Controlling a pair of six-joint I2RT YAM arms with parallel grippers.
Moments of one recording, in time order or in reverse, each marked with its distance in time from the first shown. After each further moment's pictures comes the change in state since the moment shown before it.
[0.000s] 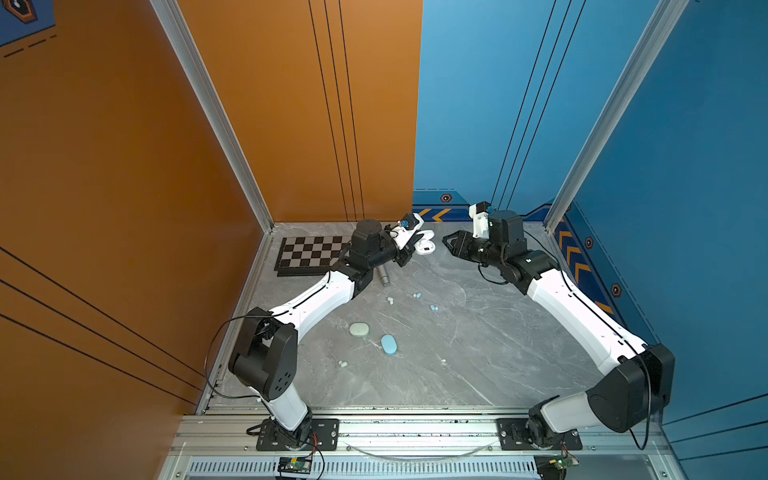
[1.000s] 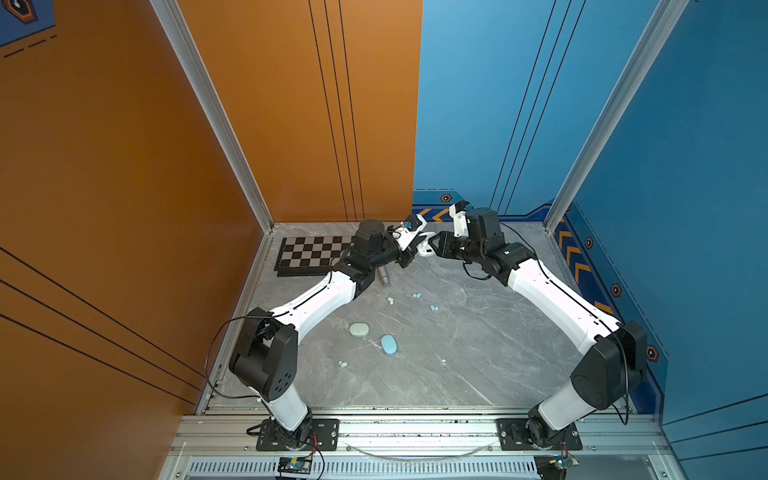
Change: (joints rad) left arm -0.013 0.000 0.011 -0.019 0.000 0.002; right arm 0.064 0.131 0.091 -0.028 0.072 -0.093
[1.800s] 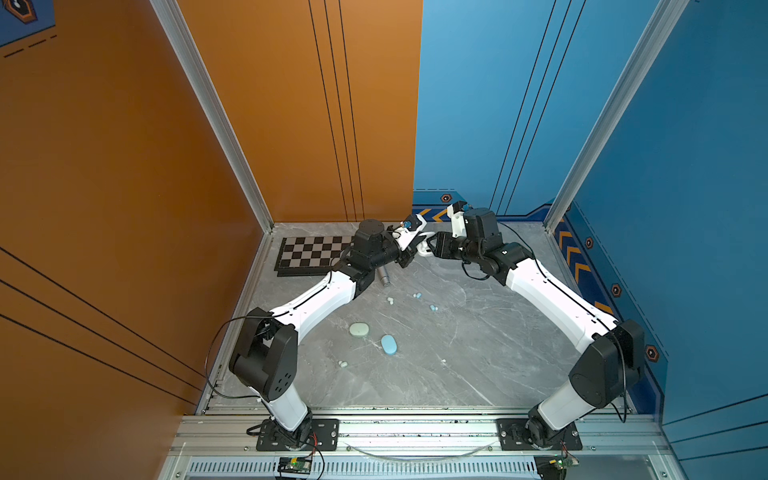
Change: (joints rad) left arm 0.002 0.000 0.000 -0.005 0.000 0.000; right arm 0.009 0.016 0.005 0.001 0.011 -0.034
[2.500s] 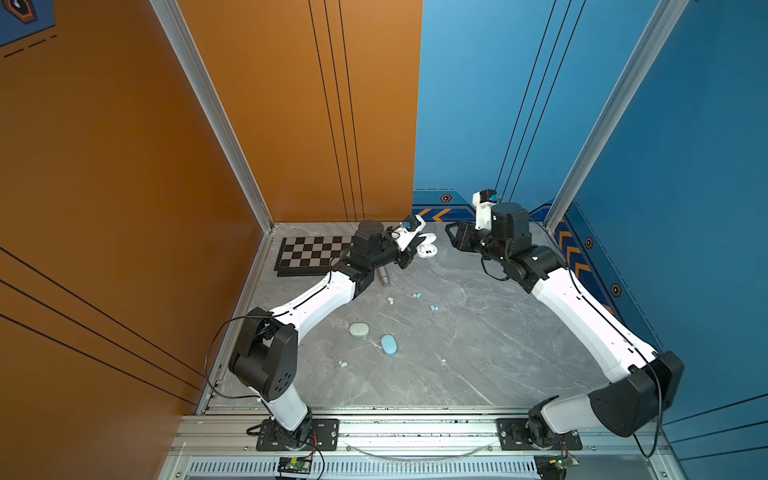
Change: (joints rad) left arm -0.012 0.002 -0.010 -0.003 0.019 -0.019; right arm -0.086 -0.235 -0.052 -0.007 0.093 0.028
